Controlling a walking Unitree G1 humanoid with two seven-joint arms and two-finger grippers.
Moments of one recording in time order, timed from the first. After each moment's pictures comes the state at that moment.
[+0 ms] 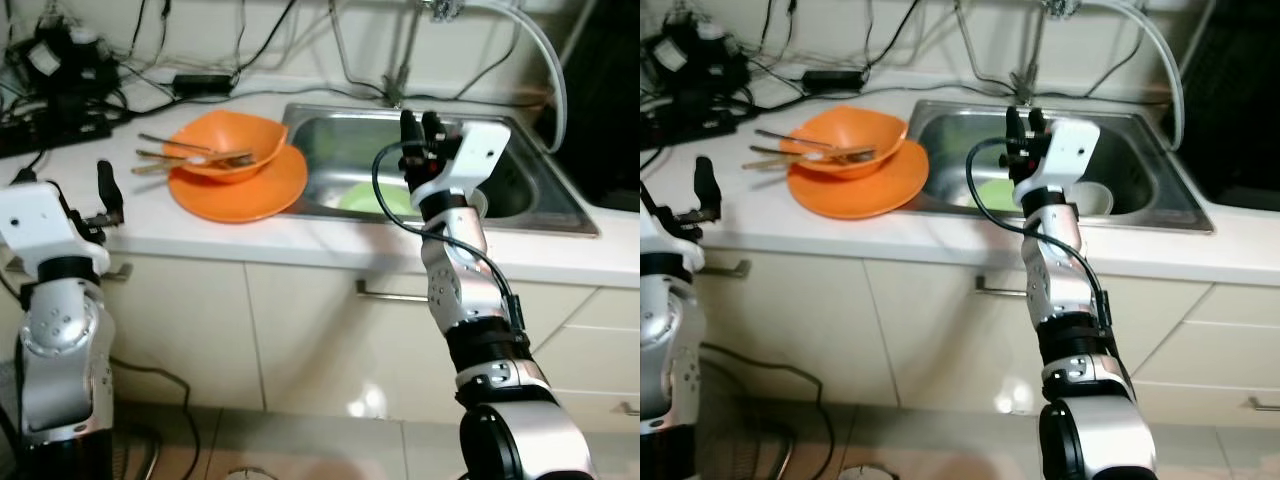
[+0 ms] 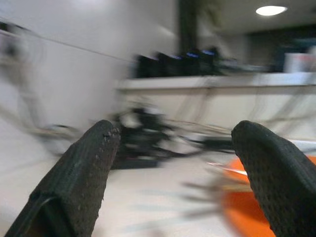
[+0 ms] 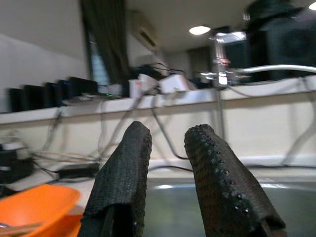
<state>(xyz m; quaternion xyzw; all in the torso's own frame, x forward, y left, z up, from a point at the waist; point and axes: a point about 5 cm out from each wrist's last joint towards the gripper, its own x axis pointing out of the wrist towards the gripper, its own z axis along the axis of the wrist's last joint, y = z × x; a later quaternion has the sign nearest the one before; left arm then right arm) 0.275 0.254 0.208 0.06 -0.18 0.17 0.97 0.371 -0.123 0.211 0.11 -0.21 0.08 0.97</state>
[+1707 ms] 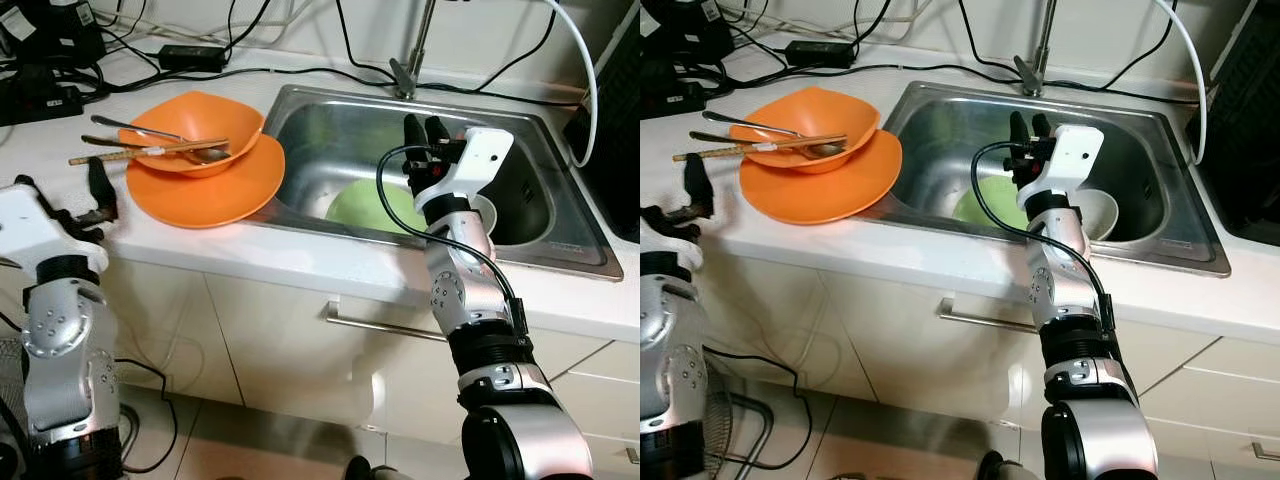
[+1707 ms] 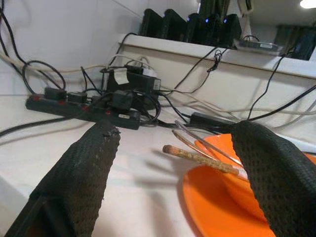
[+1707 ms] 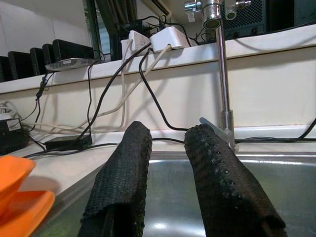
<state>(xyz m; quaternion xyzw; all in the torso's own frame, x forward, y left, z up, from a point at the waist) 0.277 0.265 0.204 -0.07 -0.18 0.18 0.96 0.369 -0.118 0.201 0.11 -0.20 0.09 0.97</state>
